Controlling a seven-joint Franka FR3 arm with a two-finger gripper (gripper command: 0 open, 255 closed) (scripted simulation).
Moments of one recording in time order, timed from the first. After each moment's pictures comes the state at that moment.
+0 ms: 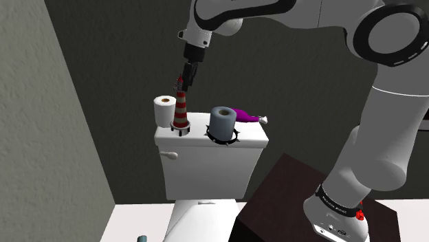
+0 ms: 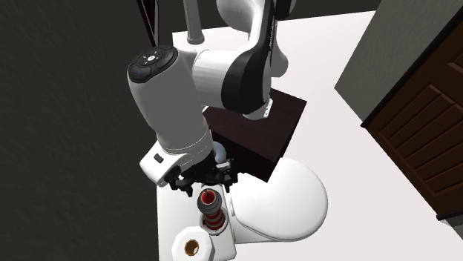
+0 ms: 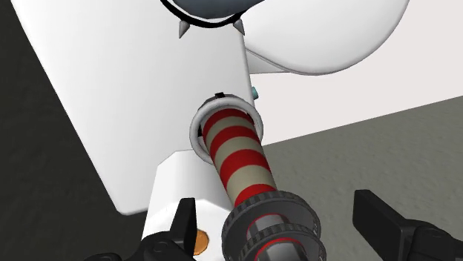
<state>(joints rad) 0.12 0.18 0.08 -1.63 0.18 1.90 -0.46</state>
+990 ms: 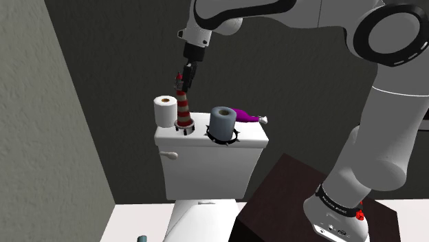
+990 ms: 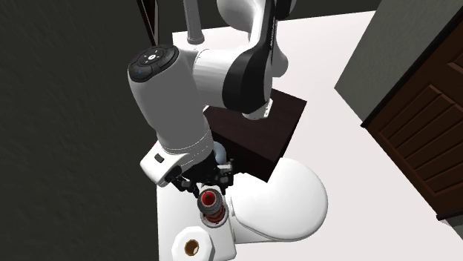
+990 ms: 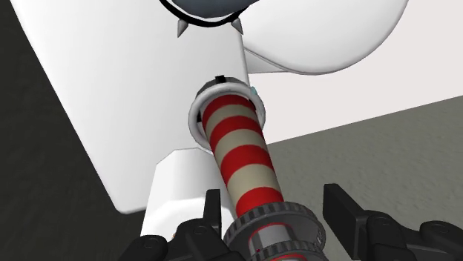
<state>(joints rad) 0.12 0.18 0.08 -1.62 0.17 1.89 -0.46</state>
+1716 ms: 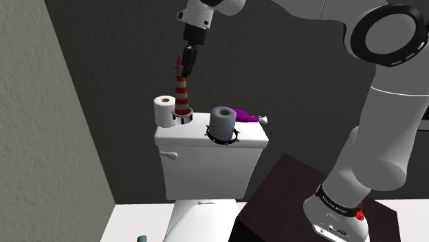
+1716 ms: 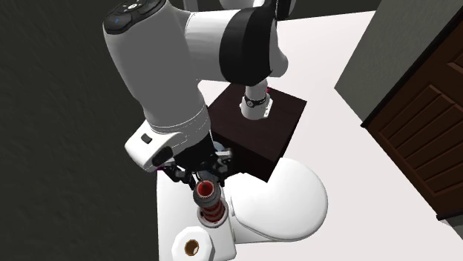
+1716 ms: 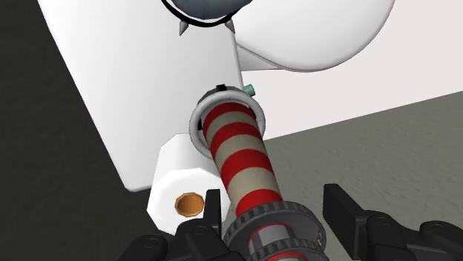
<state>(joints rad) 0.12 0.20 0.08 -1.46 0.17 1.75 -0.43</state>
